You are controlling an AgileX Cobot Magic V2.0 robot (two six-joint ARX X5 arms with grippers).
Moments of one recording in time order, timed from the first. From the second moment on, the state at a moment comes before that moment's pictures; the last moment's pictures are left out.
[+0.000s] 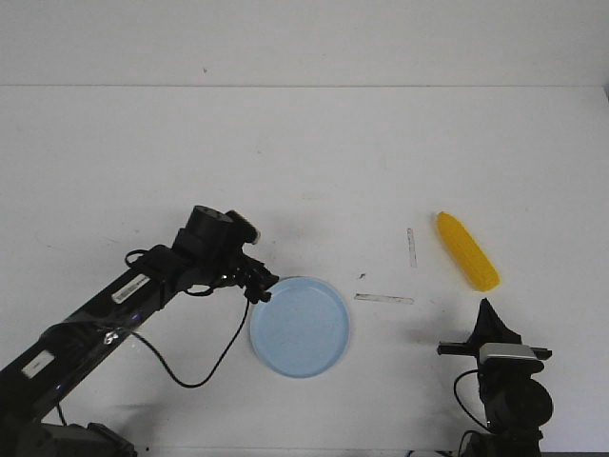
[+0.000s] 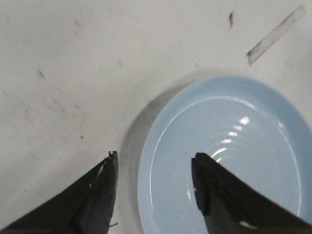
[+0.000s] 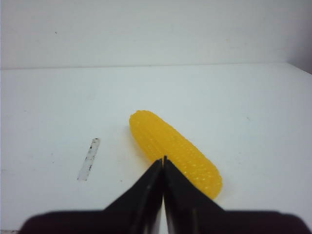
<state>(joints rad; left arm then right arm) -0.48 1.47 1.14 -0.43 0.38 0.12 -0.04 0.00 0.01 -0.09 0.00 0.04</state>
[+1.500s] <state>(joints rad) 0.01 0.59 0.62 -0.22 -0.05 0.03 -0.04 0.16 0.39 -0.09 -0.01 0.07</state>
